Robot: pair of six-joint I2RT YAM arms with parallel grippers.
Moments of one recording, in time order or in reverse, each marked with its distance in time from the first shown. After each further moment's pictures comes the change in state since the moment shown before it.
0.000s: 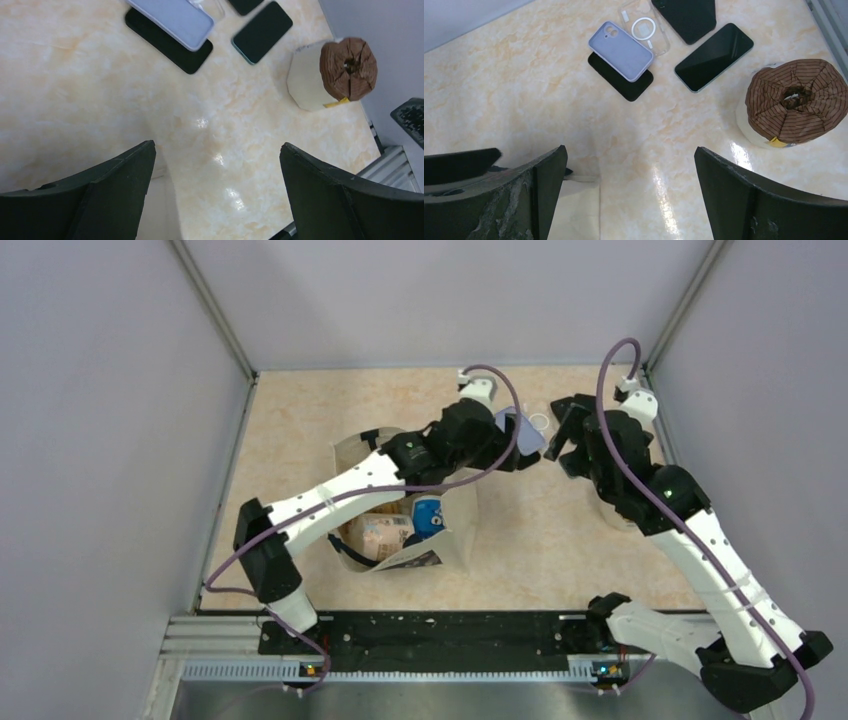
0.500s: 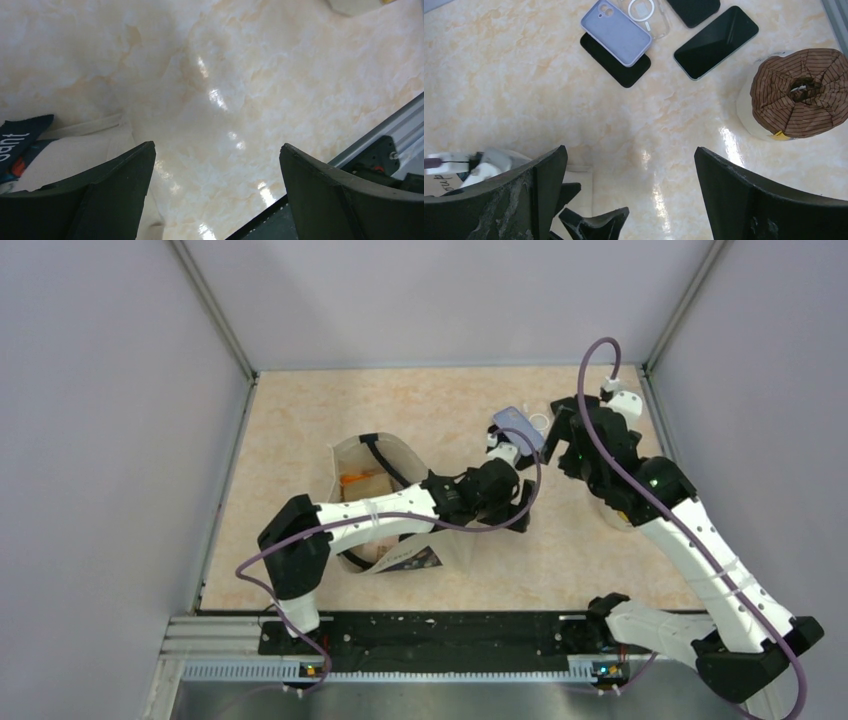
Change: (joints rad) left arm -0.148 0.132 -0.214 0.113 0.070 -0.111; right arm 0.000 0.047 0.002 -0.036 -0.029 0.000
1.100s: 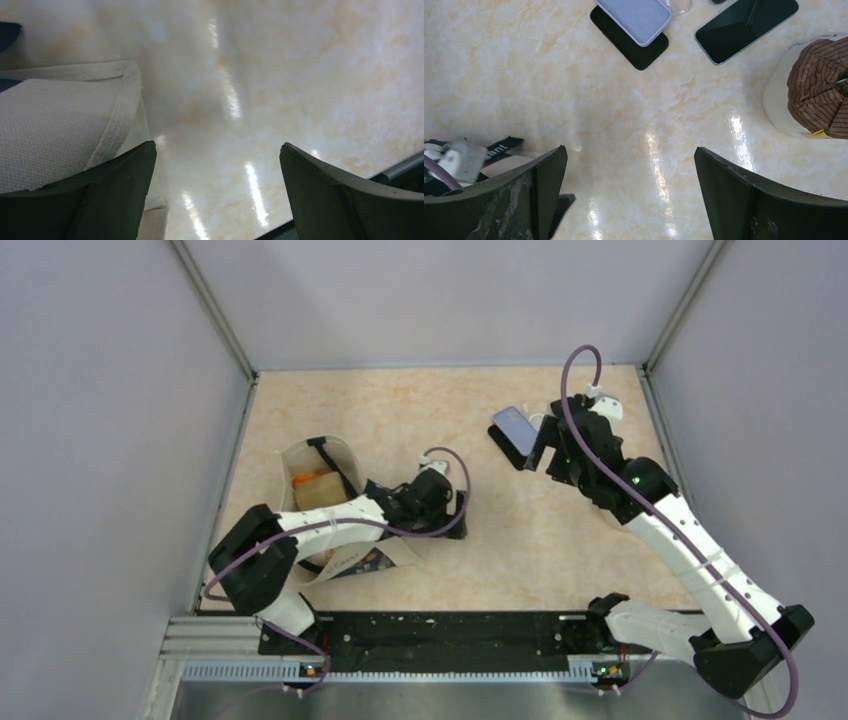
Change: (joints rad) left arm 0.147 -0.193 -0.466 0.099 0.110 -0.027; right arm 0.000 0.025 -0.079 0.068 -0.086 0.007
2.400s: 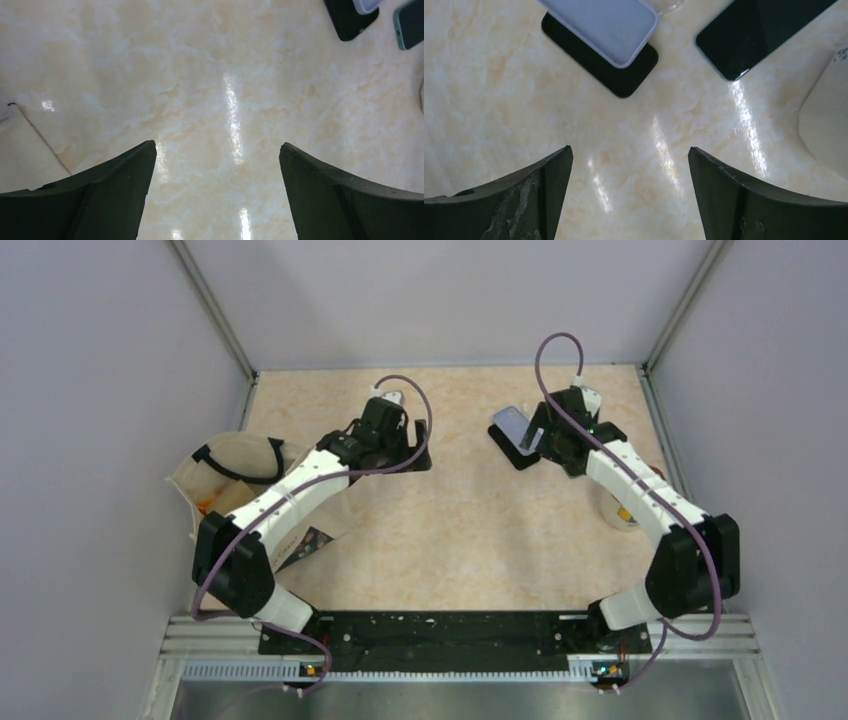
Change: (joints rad) left arm 0.424 -0.069 0.303 -0.263 0.017 0.169; right arm -0.172 0.333 -0.032 0.212 -0.155 -0.012
